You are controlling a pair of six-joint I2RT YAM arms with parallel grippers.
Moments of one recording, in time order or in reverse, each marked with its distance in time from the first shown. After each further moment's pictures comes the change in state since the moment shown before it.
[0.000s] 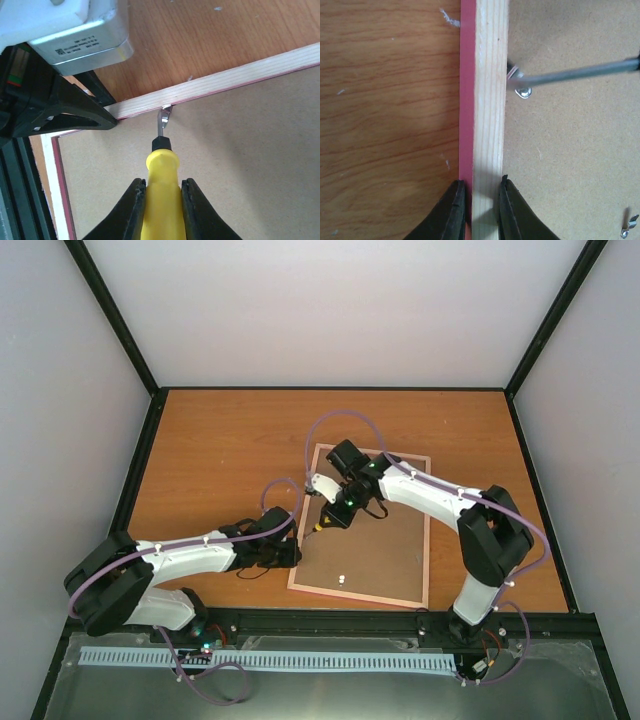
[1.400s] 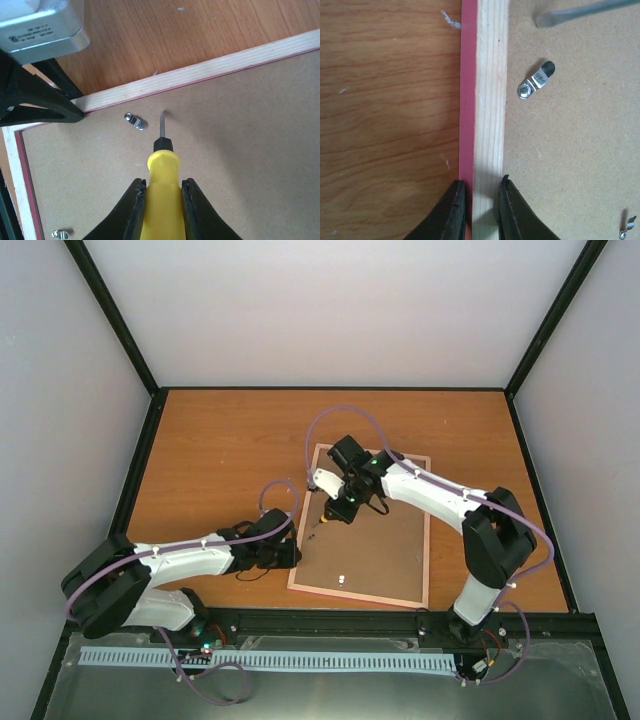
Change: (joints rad) left arm -0.004 -0.020 -0.028 0.034 -0.010 -0.014; right arm 0.000 -0.019 0.029 -0.018 0.124 -0.047
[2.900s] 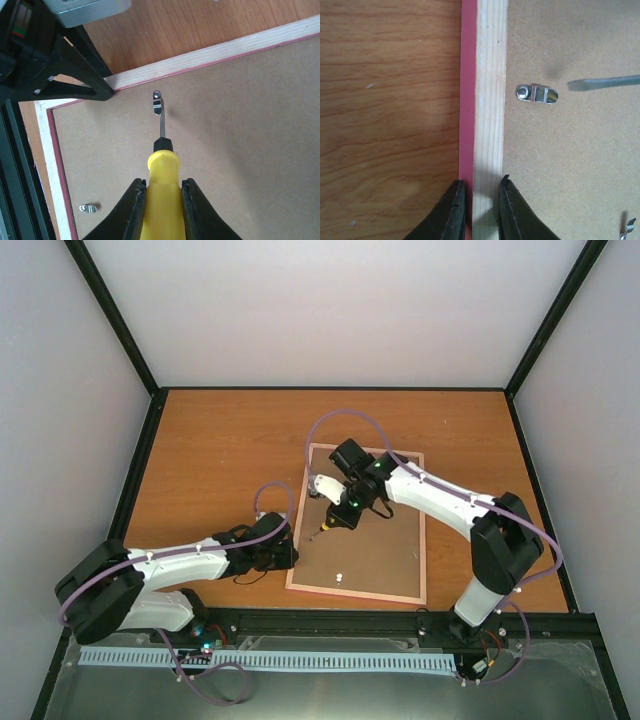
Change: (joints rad) left arm -0.001 -0.045 -0.041 0.023 -0.040 -0.038; right arm 0.016 -0.036 -0.018 -0.057 -0.056 -0.026
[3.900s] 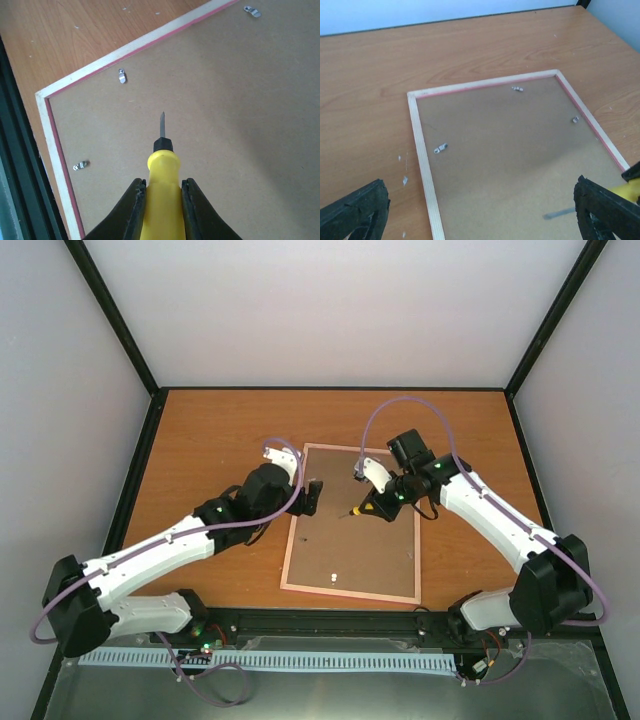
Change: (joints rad) left arm 0.000 -0.106 0.422 -0.087 -0.344 0.525; right arm -0.252 -0.305 -0.171 -0.013 -0.087 -0.021
